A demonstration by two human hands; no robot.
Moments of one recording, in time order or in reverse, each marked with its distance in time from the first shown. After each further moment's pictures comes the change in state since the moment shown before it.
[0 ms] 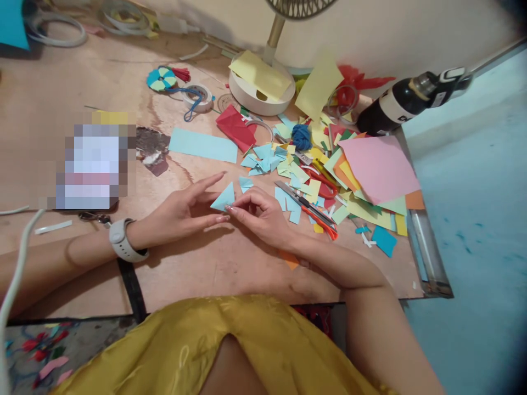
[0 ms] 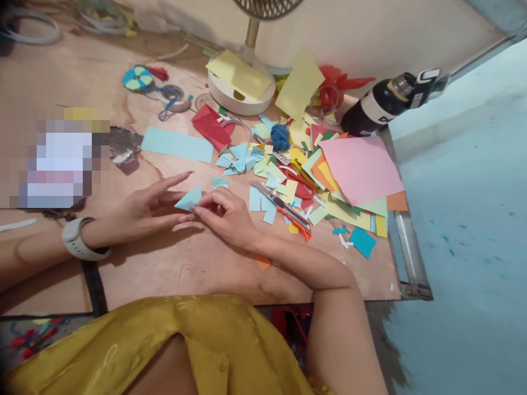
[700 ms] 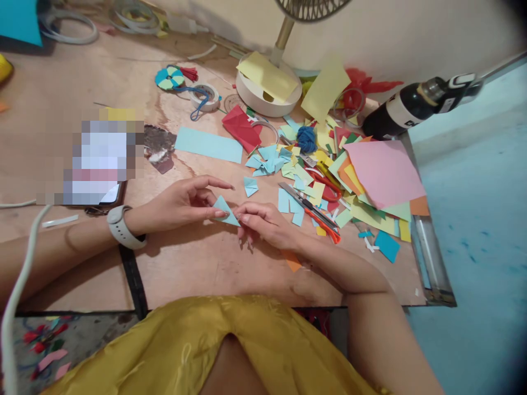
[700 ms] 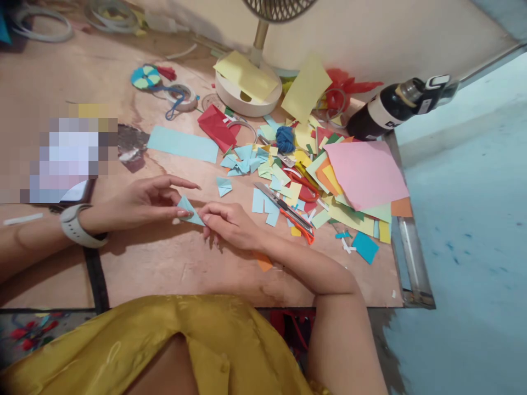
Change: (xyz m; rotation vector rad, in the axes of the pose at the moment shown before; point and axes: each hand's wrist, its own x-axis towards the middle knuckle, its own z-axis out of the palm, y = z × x) left_hand 0.010 0.003 -0.016 -0.109 -0.106 -0.104; right_hand -0.004 -0.009 -0.010 0.373 -0.425 0.371
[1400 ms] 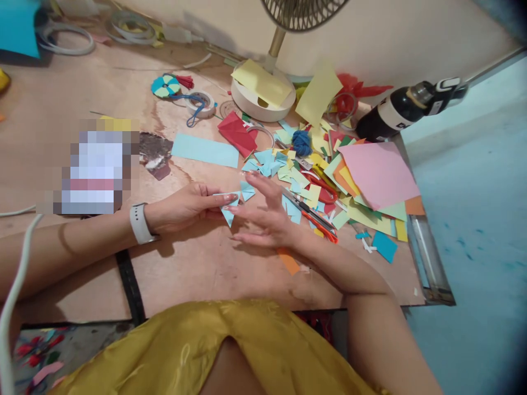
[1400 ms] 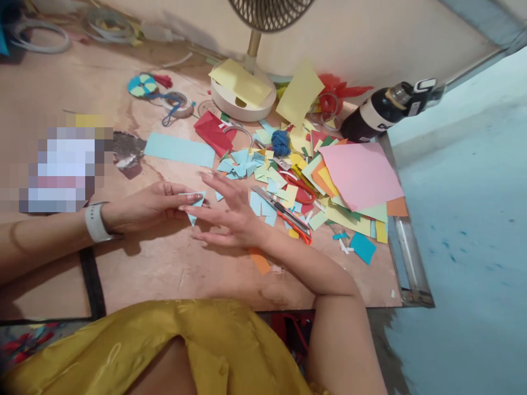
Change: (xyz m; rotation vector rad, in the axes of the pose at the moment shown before) left_hand 0.029 0.007 0.017 -0.831 -0.035 -0.414; right_hand 0.015 0.023 -0.033 -0.823 0.349 -0.789
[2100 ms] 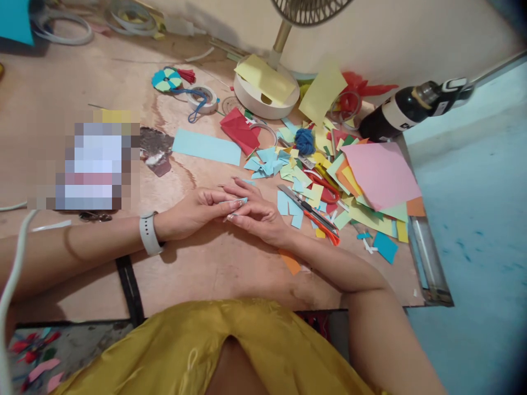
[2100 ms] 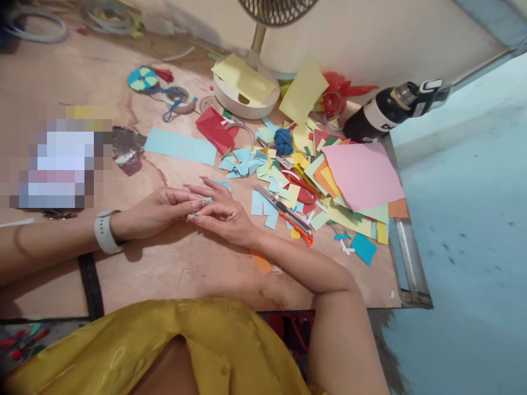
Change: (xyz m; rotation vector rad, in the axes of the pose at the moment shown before) left_hand 0.001 -0.021 0.002 0.283 -0.013 0.250; right_hand 0.006 -0.012 0.016 0.501 -0.089 0.260
